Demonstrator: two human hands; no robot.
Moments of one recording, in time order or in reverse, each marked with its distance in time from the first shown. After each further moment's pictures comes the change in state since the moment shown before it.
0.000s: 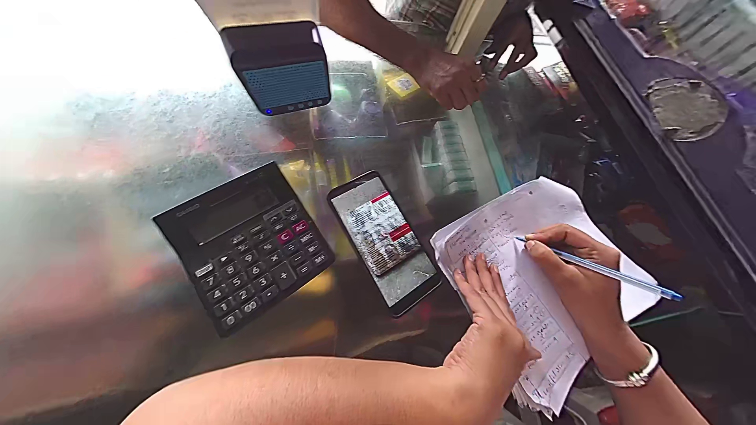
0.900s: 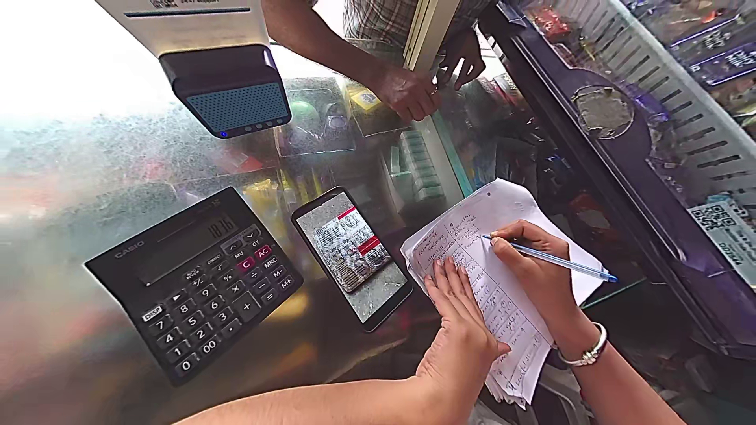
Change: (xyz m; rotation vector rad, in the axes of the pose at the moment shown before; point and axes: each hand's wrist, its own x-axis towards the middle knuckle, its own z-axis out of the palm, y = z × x) left_hand 0.002 0.002 0.021 0.180 0.232 -0.014; right_hand 0.001 0.000 0.000 -0.028 0.065 0.024
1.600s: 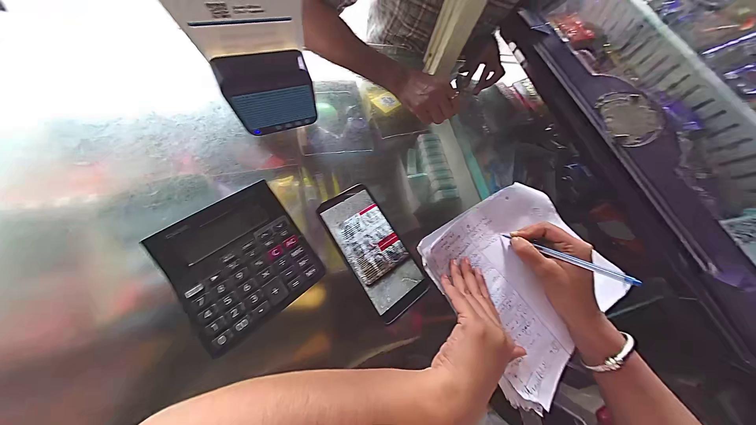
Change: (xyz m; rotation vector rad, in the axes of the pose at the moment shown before) left_hand 0.001 -0.005 -0.011 -0.075 -0.133 0.047; right_hand 0.003 0.004 -0.005 -0.018 -0.020 -0.022
